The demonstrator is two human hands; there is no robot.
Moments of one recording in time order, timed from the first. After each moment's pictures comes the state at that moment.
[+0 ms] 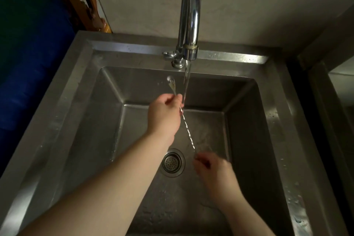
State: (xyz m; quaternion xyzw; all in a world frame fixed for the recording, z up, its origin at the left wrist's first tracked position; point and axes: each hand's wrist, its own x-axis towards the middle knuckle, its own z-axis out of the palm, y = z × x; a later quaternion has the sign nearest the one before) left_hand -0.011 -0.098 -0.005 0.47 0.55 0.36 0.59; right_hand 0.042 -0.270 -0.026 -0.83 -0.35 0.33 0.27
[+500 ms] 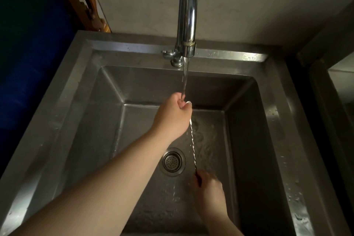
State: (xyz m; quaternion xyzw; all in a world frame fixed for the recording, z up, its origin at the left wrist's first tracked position) left_hand -0.011 -0.101 -0.007 0.69 0.52 0.16 0.47; right_hand 0.008 -0.297 -0.087 -0.87 -0.29 0.30 0.24
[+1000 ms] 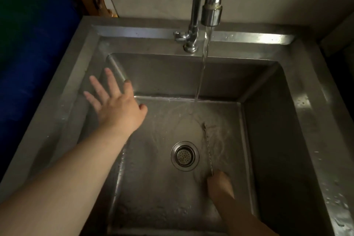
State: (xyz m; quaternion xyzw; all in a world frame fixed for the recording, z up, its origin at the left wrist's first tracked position) left_hand -0.125 -0.036 -0.044 0.78 0.62 -0.07 -0.01; right_hand 0.020 -0.288 -0.211 -0.90 -0.19 0.39 0.05
